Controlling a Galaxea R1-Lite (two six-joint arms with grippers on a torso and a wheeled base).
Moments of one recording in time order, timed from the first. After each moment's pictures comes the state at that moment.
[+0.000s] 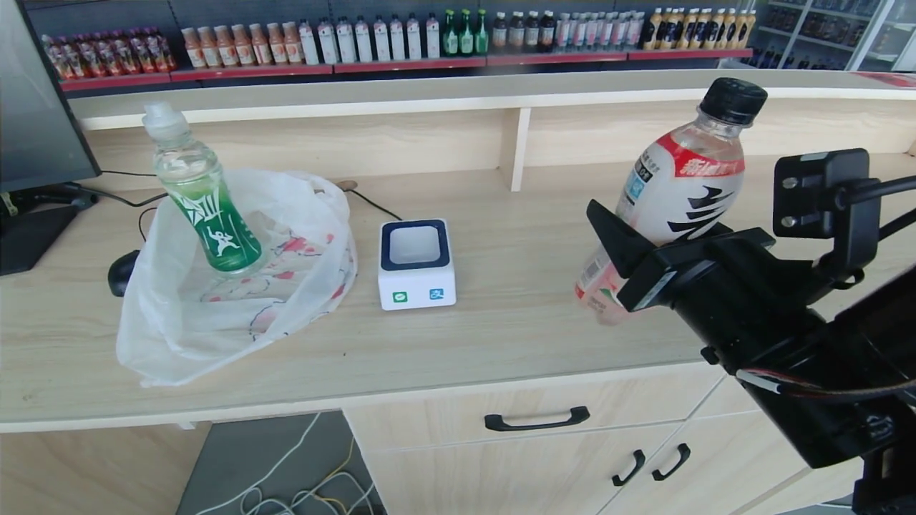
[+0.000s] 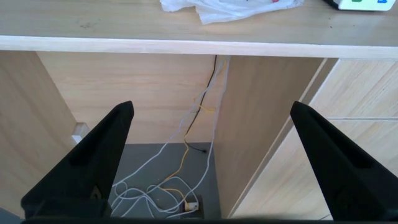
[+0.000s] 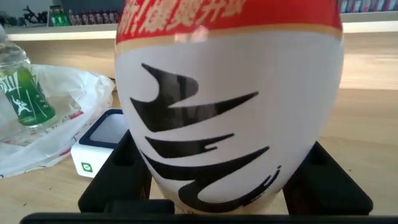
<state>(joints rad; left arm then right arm) 0.00 0.00 0.00 0.00 0.00 0.00 0.74 1.62 -0.56 -1.46 -0.35 -0.15</state>
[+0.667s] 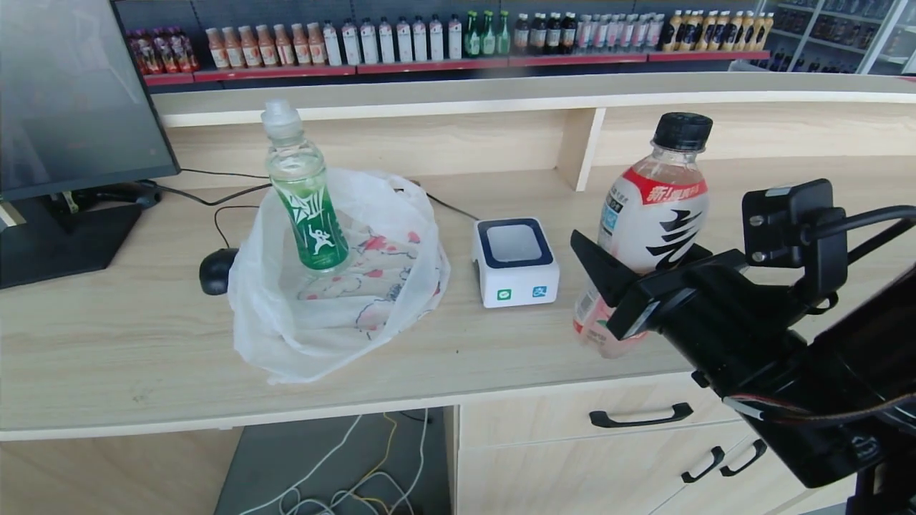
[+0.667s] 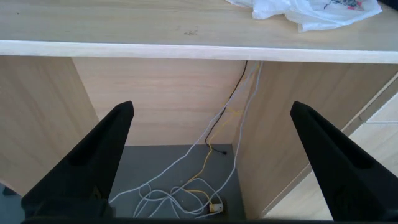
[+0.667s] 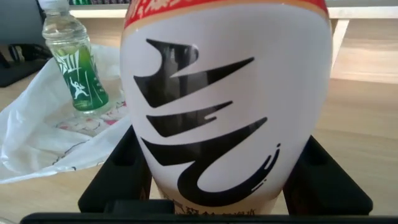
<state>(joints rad) 0.00 0.00 0.00 0.00 0.00 0.00 0.74 1.63 -0.51 -1.46 -0.30 -0.15</state>
